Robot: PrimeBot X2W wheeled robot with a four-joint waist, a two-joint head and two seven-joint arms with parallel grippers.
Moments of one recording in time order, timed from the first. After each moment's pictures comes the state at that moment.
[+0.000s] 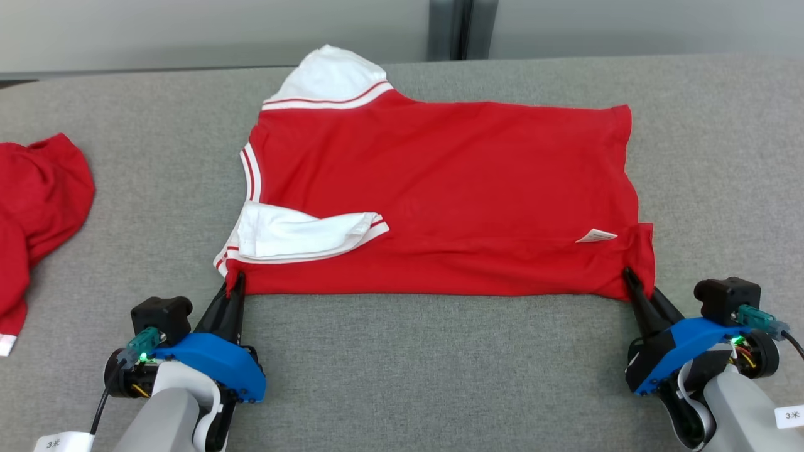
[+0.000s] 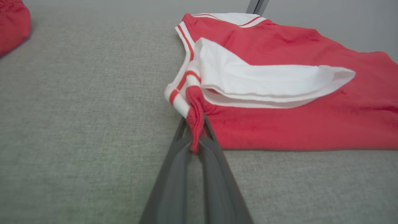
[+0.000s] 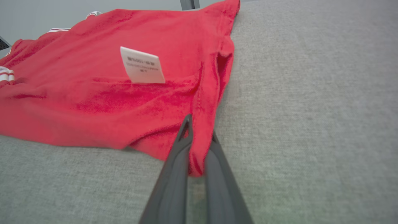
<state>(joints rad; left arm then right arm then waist) -0.39 0.23 -0.37 0.73 -0.54 -0.12 -0.23 -0.37 -0.26 0.21 0.64 0.46 0.13 -0.16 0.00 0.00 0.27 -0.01</state>
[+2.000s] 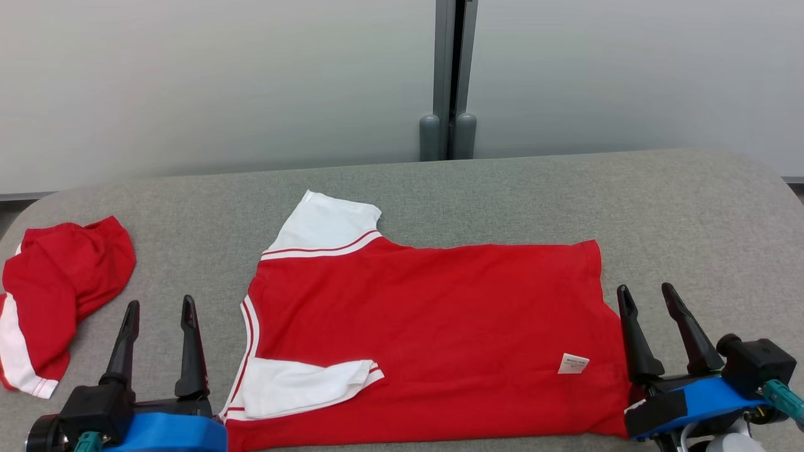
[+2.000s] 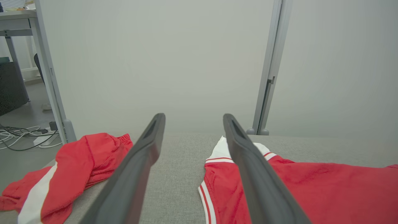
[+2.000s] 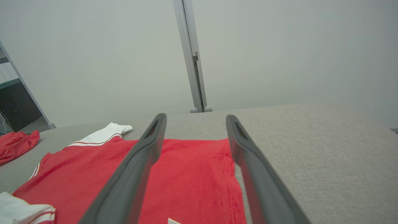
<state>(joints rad) 0.02 0.19 -0.08 0.11 -0.28 0.02 -0.26 -0.08 -0.12 0.03 0.23 0.29 0.13 -0.23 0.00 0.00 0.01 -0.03</state>
